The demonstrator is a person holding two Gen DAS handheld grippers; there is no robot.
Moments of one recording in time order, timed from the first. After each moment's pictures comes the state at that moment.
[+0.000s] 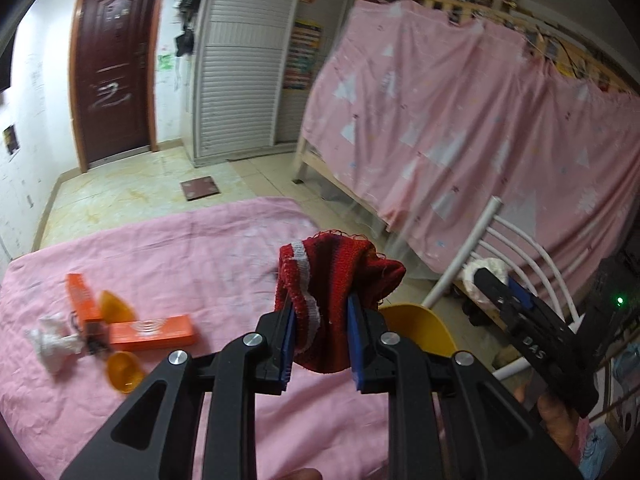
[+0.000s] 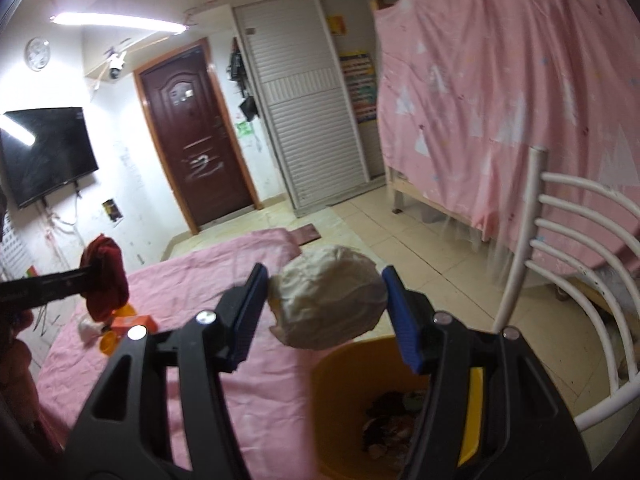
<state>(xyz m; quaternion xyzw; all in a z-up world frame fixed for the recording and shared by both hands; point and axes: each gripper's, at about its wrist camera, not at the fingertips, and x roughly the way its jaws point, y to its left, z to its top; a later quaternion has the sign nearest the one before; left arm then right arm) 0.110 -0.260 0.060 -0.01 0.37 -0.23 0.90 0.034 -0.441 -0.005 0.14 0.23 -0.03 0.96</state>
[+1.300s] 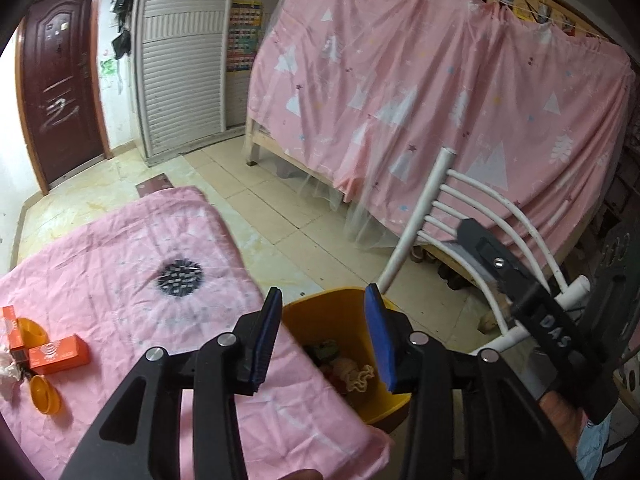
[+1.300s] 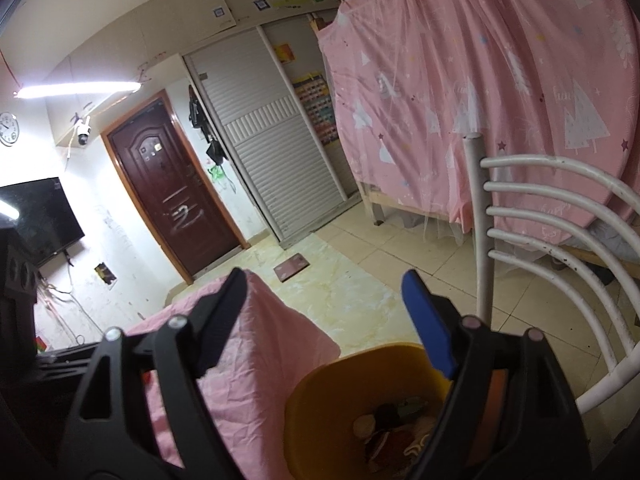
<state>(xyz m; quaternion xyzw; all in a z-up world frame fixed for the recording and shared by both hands) 0.107 -0.363 0.033 0.04 0.39 -0.28 0.88 0.010 -0.508 -0.006 0.24 0.18 -0.07 0.95</state>
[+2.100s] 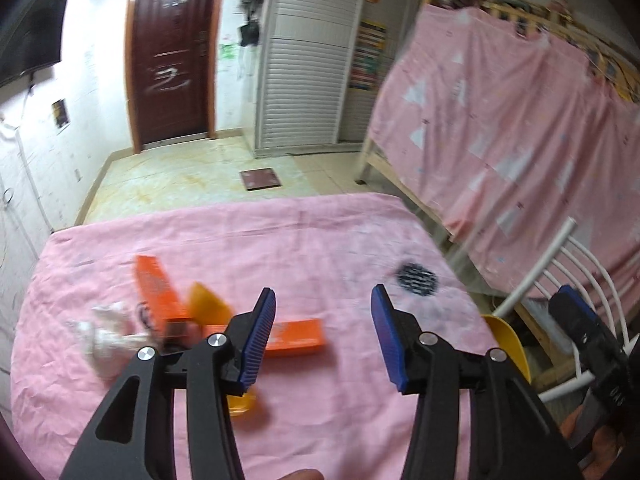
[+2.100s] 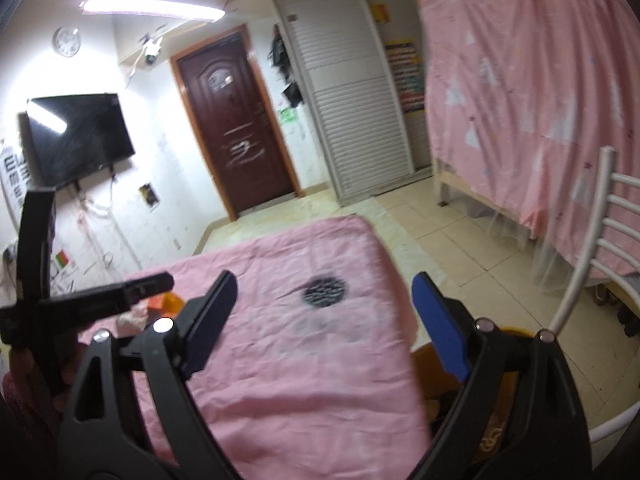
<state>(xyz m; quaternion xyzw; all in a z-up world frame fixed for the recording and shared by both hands) 0.154 -0.155 0.026 -0.03 0.37 -0.11 0.92 0.062 -0.349 -0.001 0.14 0.24 0.06 0.96</state>
